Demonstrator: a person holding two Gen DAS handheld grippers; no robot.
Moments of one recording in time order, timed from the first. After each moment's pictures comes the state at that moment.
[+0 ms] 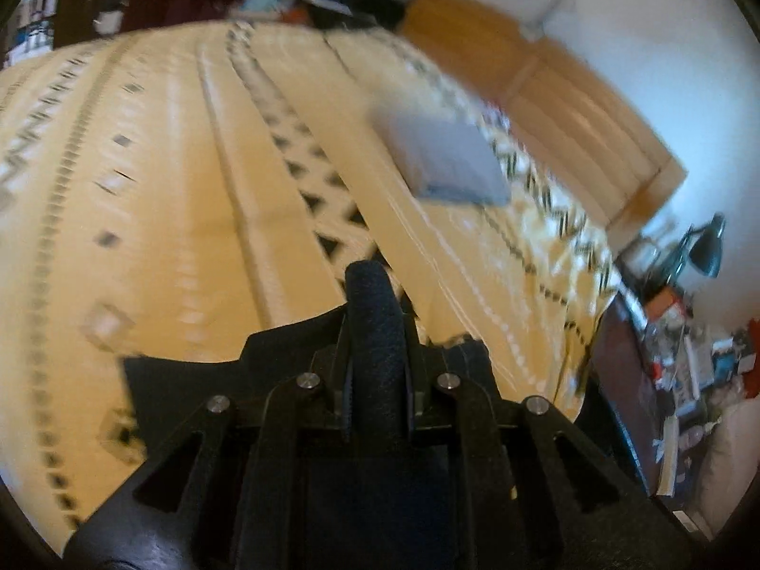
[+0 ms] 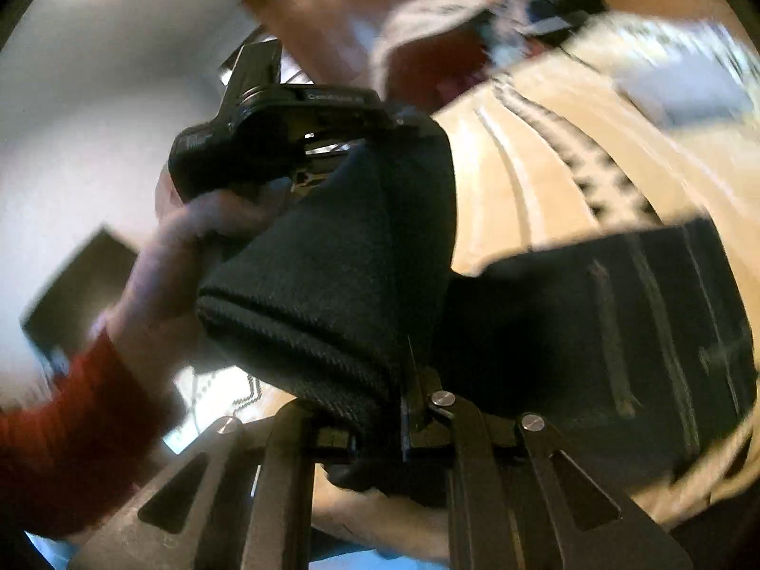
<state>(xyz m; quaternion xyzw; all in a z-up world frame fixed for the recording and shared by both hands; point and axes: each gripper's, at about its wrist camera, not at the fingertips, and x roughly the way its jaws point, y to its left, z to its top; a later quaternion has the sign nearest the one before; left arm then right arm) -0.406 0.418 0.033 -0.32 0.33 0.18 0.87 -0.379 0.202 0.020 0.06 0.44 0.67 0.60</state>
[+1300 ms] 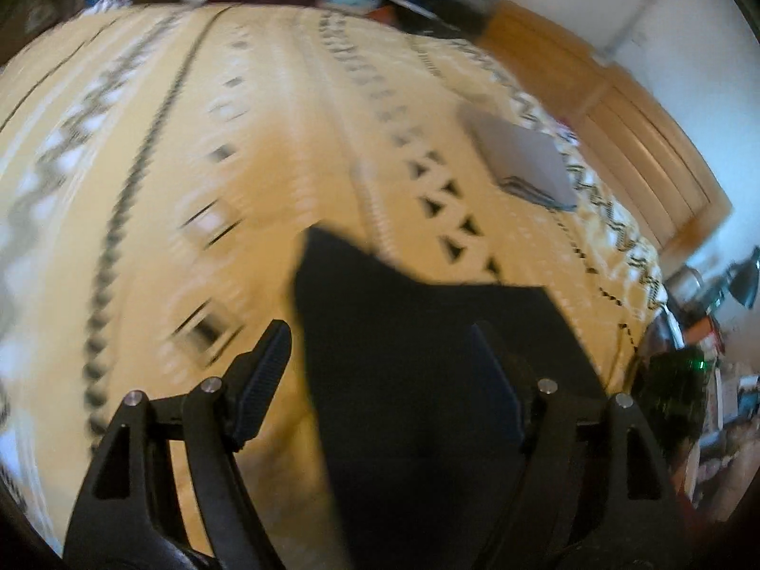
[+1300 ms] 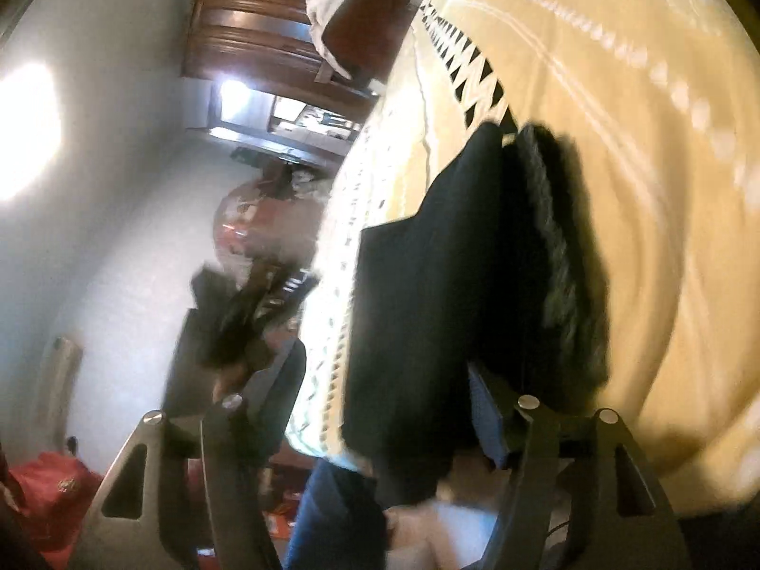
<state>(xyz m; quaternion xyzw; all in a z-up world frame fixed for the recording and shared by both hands) -0.513 0.410 -0.008 -0.37 0.31 0.29 0.83 -0.179 0.148 -0.040 0.15 0.58 0.68 0.43</state>
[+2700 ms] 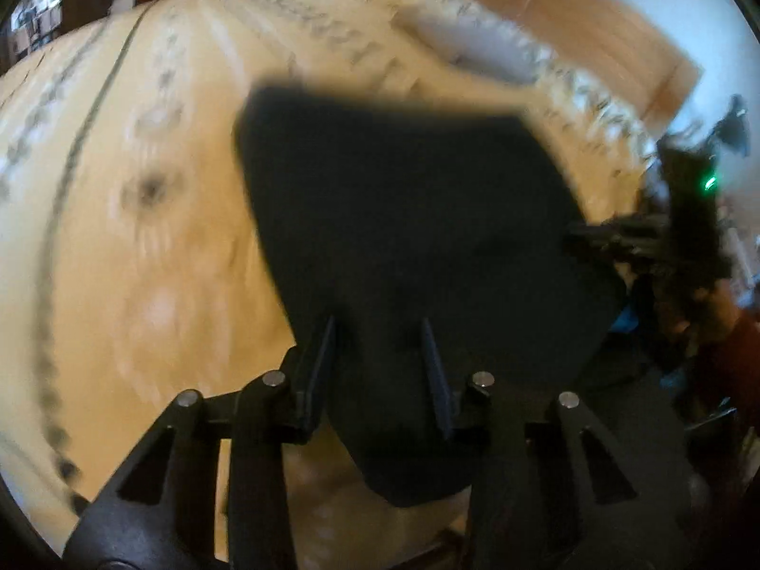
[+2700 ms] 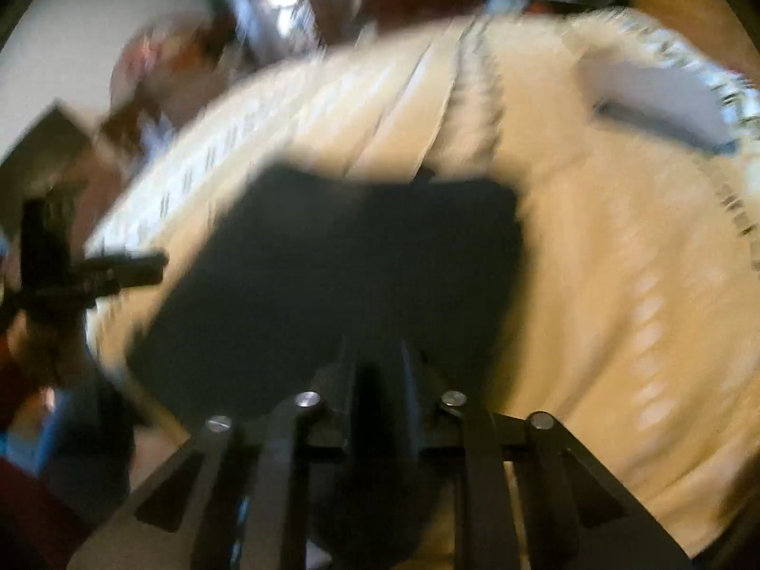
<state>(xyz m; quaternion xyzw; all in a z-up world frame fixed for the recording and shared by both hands) -0.511 0.305 -0.074 -0.28 0.41 0.23 0.84 -0.246 0.201 -0.044 -0.24 0.43 0.66 0.57</state>
